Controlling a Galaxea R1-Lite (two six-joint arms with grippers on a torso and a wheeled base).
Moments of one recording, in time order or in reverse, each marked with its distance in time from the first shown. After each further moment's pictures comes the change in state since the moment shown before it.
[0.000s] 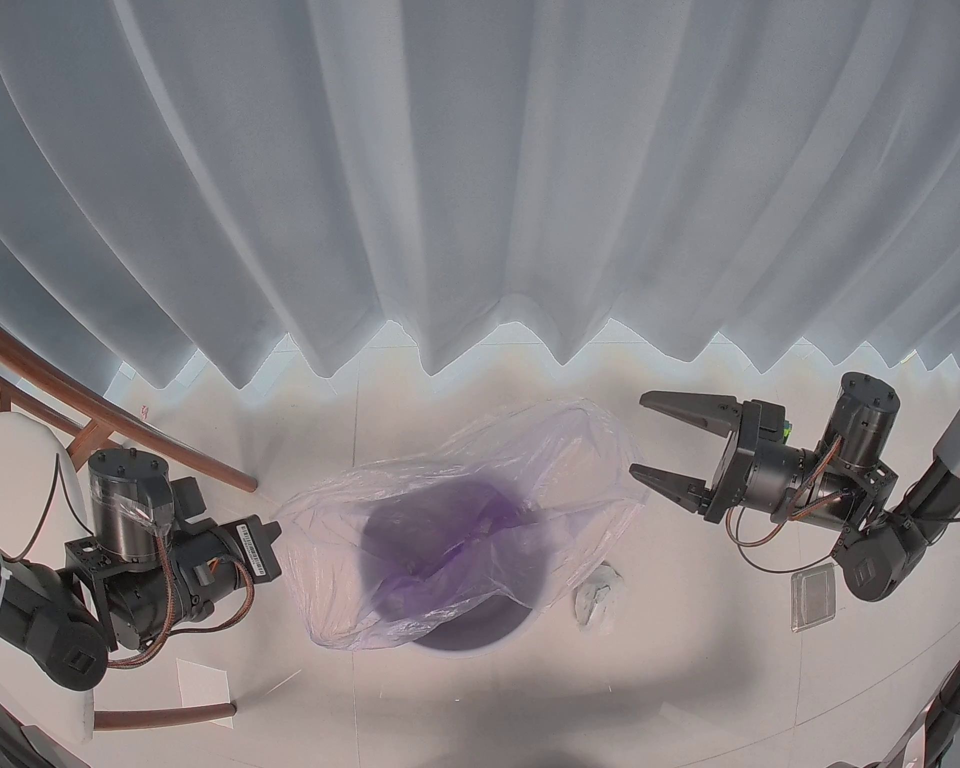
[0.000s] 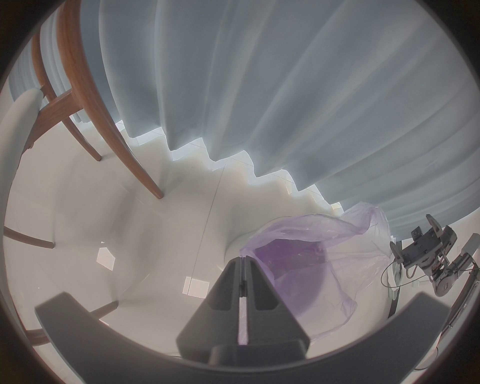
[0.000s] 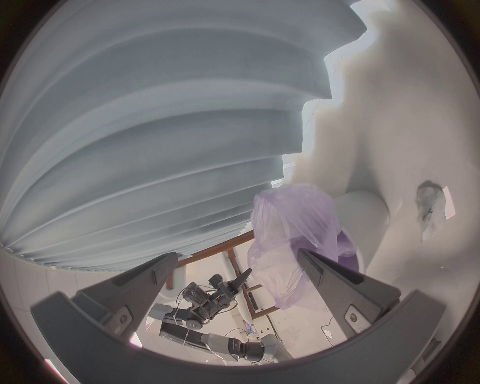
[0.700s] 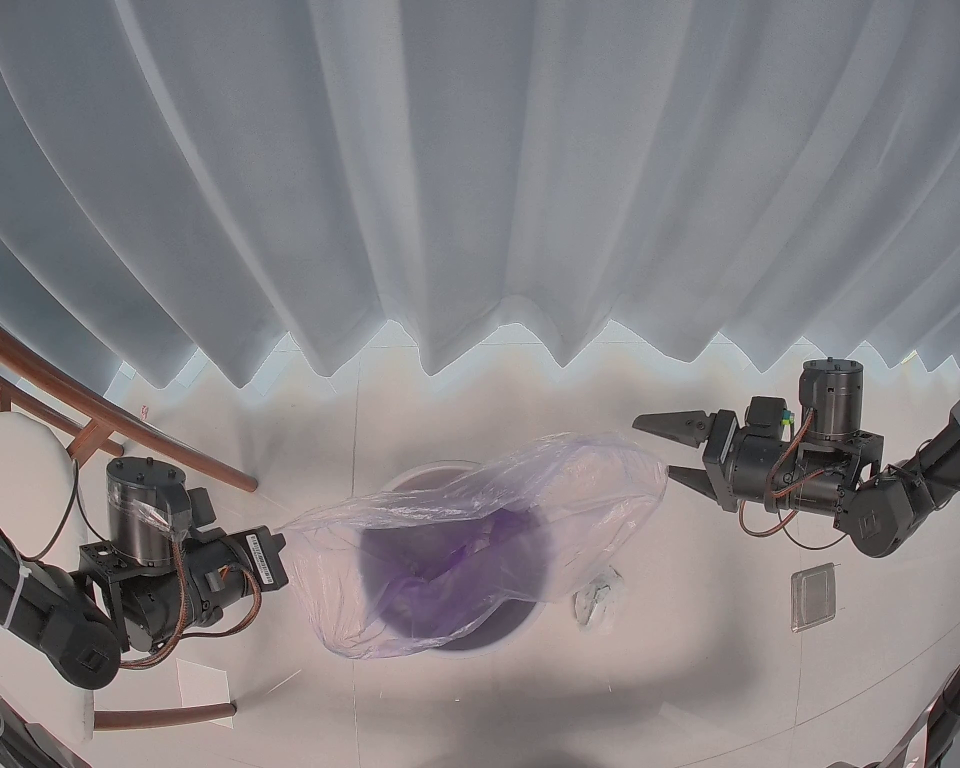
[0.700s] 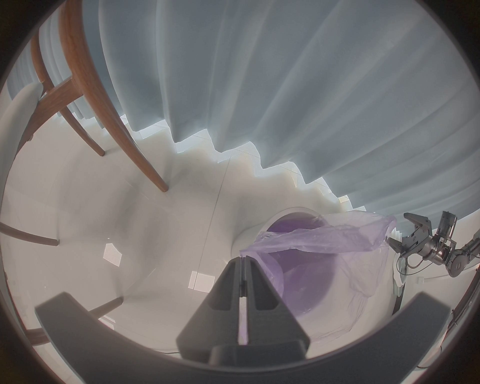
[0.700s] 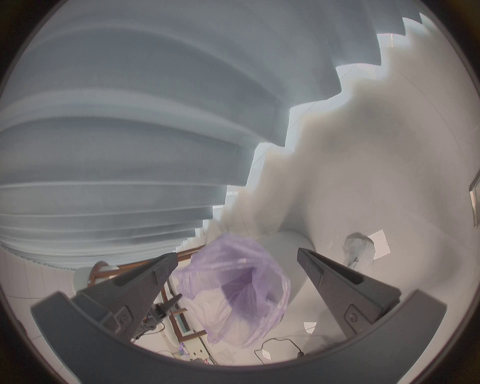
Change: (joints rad) left arm 0.004 0.054 0.003 -0.008 0.007 0.008; right arm -0.023 -0.034 -0.177 0.569 -0.310 -0.429
